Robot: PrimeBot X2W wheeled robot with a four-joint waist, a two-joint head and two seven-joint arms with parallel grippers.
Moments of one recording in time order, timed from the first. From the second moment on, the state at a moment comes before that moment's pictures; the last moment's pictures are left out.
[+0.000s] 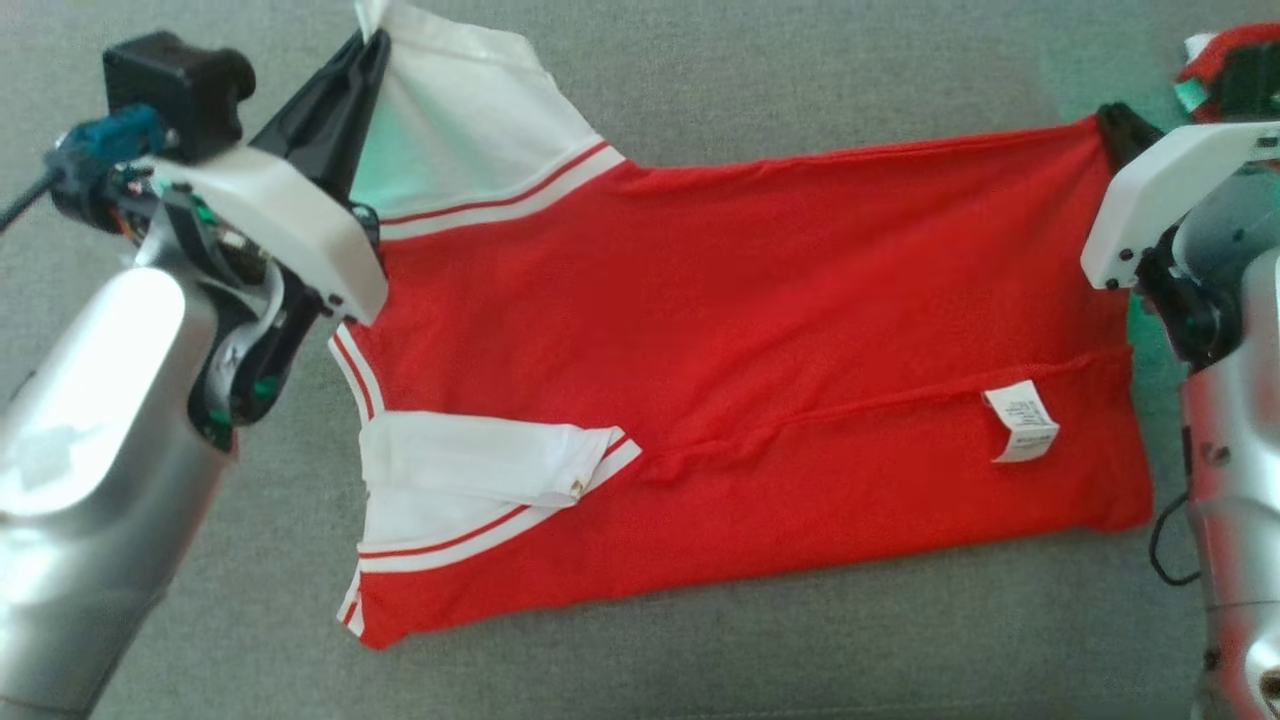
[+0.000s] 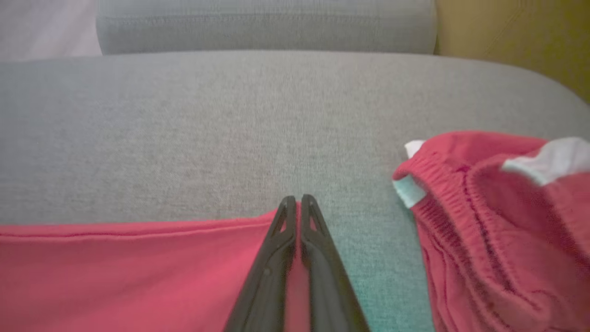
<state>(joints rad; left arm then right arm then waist) -0.78 0.50 -0.61 0.14 -0.71 0.03 0.27 -0.69 -0.20 -0.04 0.50 0.12 0.13 0.49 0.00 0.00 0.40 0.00</state>
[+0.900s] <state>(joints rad) -0.07 0.53 -0.64 -0.22 -0.76 0.24 0.01 -0.14 -0.11 -0.14 0.14 0.14 0.13 0.37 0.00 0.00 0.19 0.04</state>
